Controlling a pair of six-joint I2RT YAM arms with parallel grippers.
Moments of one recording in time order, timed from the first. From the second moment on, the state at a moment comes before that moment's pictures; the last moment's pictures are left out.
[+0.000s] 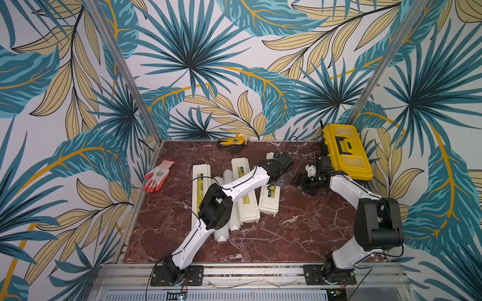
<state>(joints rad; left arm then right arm) -0.85 2.38 2.23 -0.91 -0.20 -0.60 0.00 1.63 1.06 -0.52 -0.41 0.44</state>
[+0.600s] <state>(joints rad) -0.74 2.34 2.23 -0.93 0.16 -0.62 0.02 1.79 1.23 -0.32 -0.60 0.53</state>
